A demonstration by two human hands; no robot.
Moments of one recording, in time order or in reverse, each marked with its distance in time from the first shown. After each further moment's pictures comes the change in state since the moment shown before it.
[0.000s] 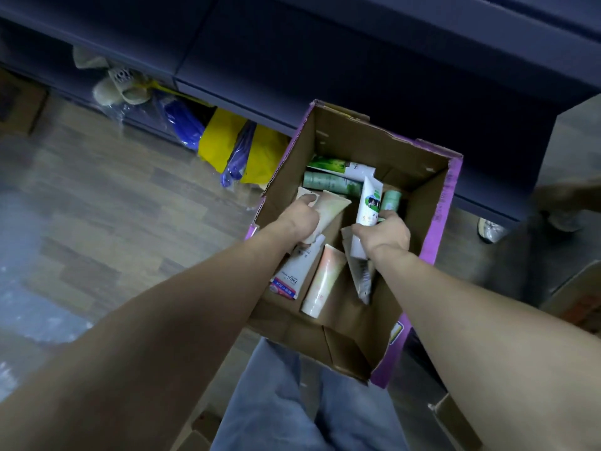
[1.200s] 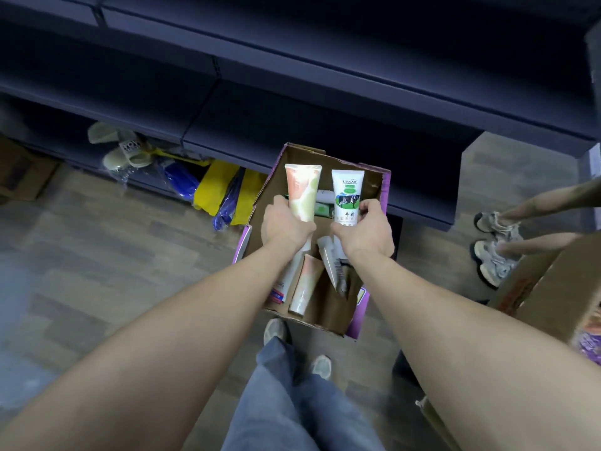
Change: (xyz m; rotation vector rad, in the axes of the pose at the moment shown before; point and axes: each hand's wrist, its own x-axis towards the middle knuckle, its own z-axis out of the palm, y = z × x) left_hand -0.130 0.017 0.012 0.155 0.479 0.248; right_hand -0.122 0.010 -0.071 0.062 0.229 -0.318
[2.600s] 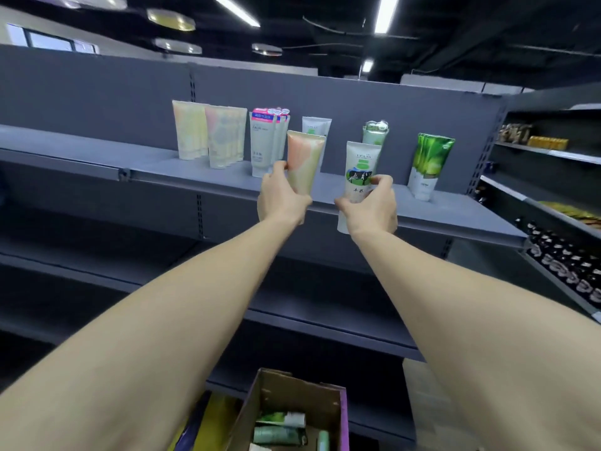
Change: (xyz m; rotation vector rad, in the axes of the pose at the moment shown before) left_hand -0.075 0.321 -0.316 -0.364 0.491 0.732; right_hand -0.034 -0.315 -0.314 0.384 0.634 -0.485
